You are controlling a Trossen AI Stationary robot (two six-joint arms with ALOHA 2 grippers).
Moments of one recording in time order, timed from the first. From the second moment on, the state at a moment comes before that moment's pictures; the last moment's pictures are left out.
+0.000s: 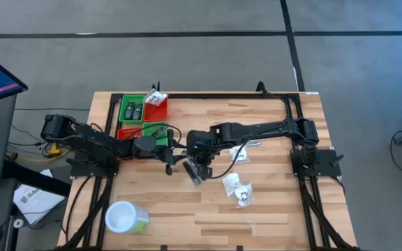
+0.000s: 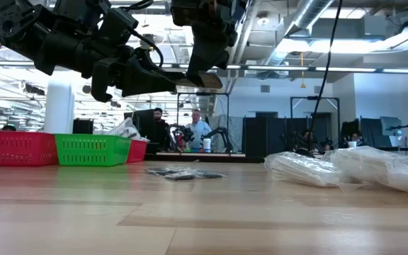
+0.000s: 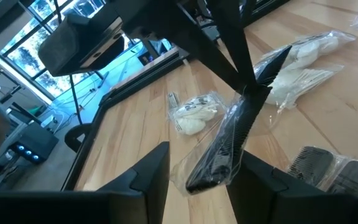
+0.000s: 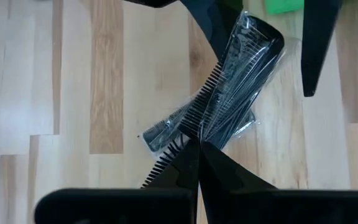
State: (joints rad) left arm -0.03 1.39 0.38 0.79 -0.16 0.55; right arm 0.05 2.00 1.79 -0.88 -0.08 0.10
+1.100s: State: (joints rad) left arm -0.11 1.39 0.38 0.74 -0.17 0.49; right arm 0.05 2.00 1.79 -0.89 -0.10 0.08
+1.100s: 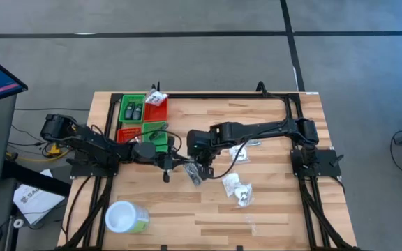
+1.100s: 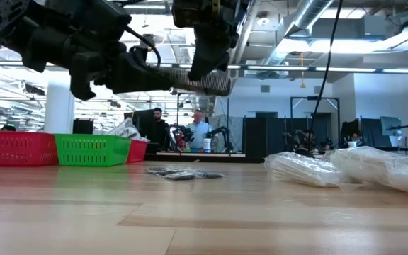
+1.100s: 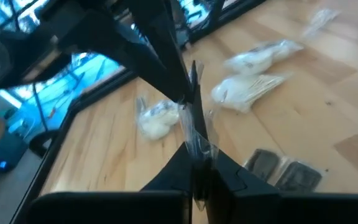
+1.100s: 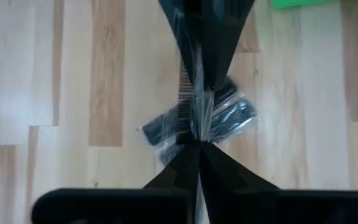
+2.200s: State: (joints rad) left arm -0.22 0.96 0.38 -0.38 -0.98 -0.17; right arm -0.03 2.00 1.76 -0.90 -0.11 0.00
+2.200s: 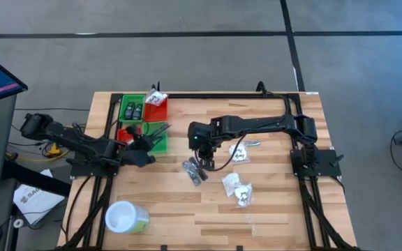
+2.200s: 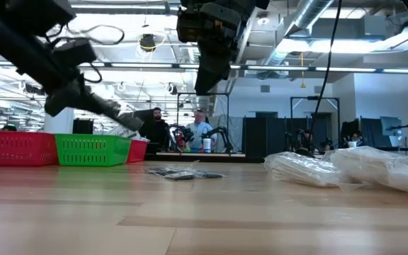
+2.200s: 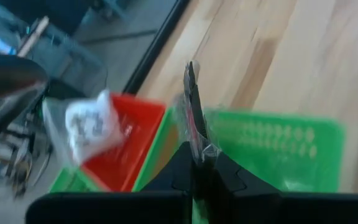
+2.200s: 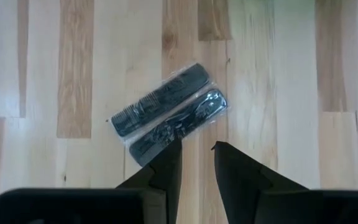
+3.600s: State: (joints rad) left arm -0.18 1.11 0.39 -0.42 -0.95 -0.27; right arm -0.03 2.00 1.73 -0.80 -0.10 -0.05
